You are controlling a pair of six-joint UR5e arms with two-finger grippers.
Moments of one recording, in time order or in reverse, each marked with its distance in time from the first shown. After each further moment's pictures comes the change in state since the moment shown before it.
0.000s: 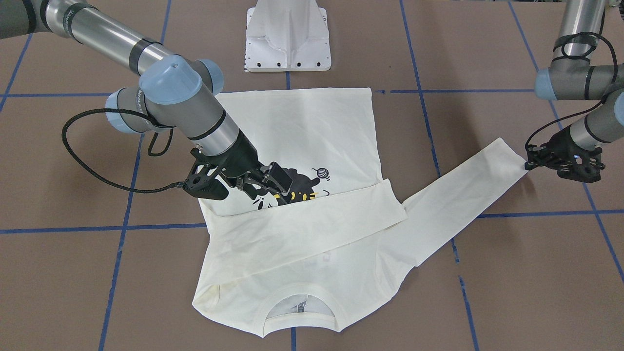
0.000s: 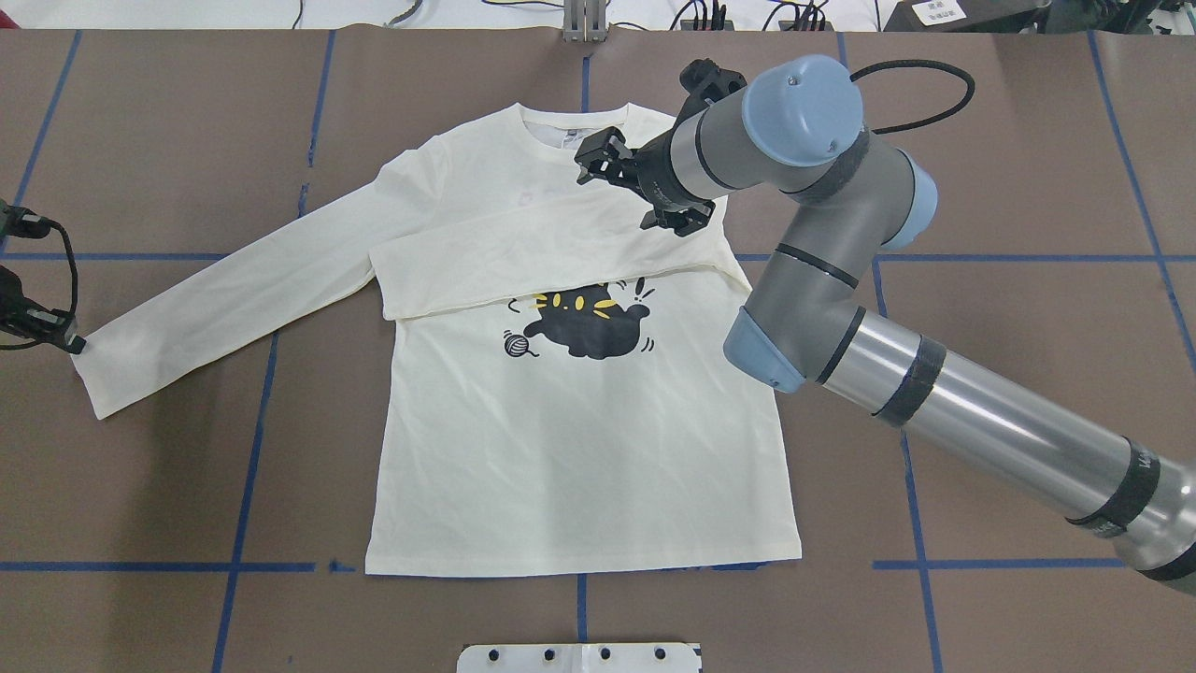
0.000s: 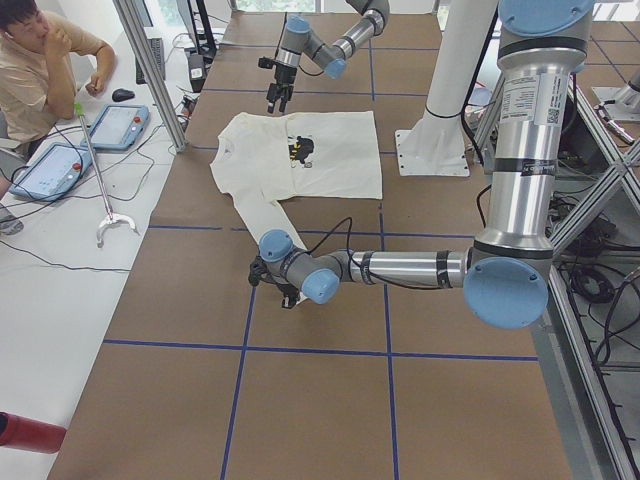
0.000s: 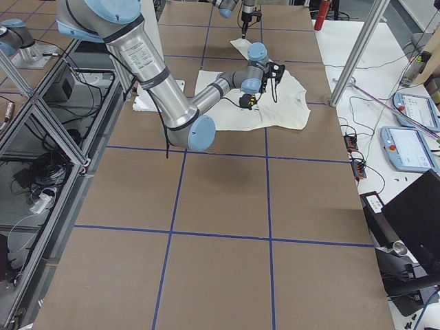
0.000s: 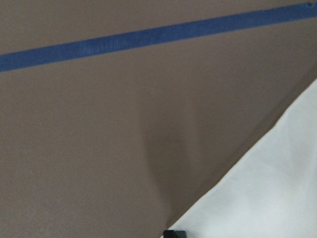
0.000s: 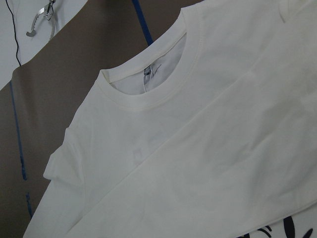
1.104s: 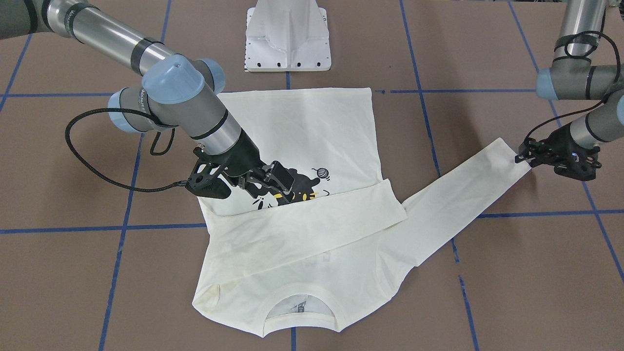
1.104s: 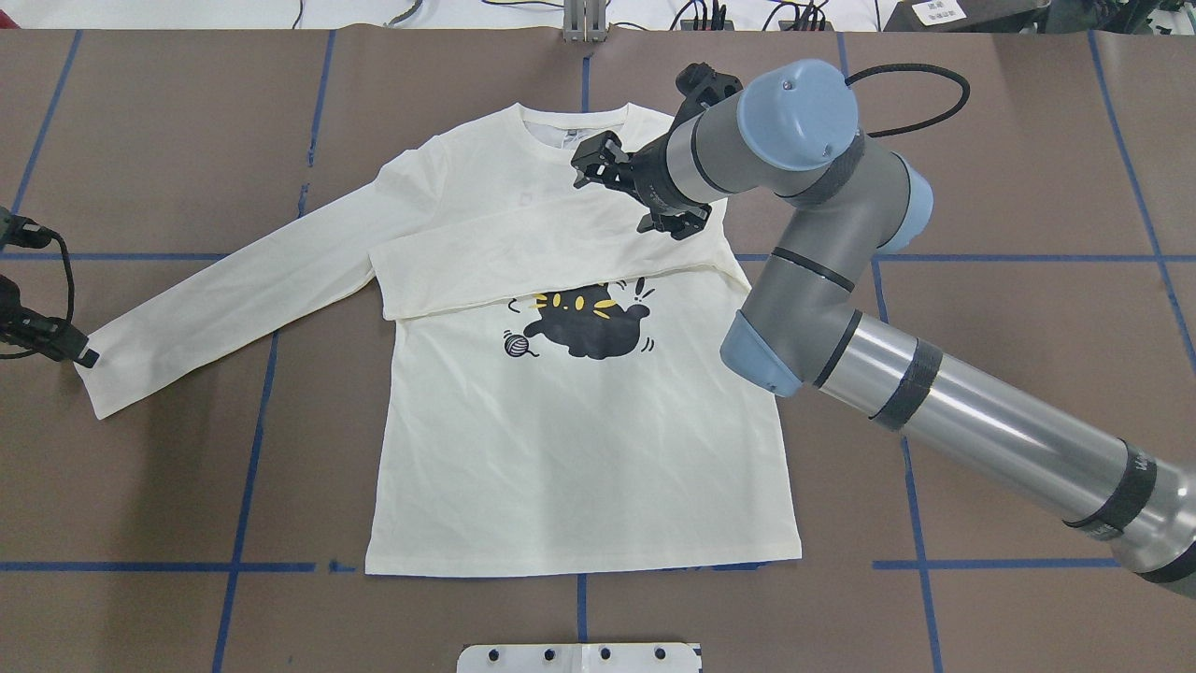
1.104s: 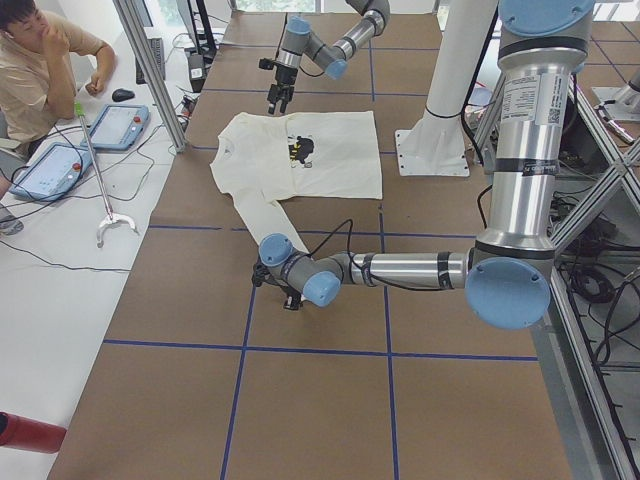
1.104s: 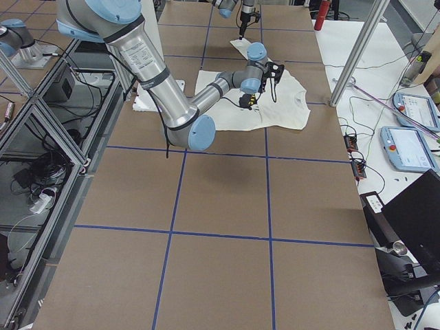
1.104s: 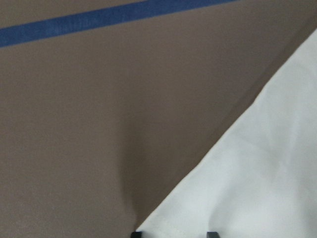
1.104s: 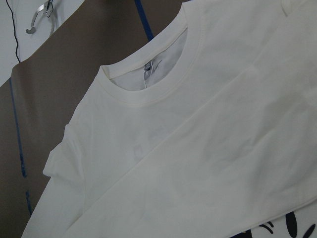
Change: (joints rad) left arm -0.001 0.005 0.012 0.003 -0.059 0.057; right arm -0.010 0.002 0.000 -0.001 -0.007 0.002
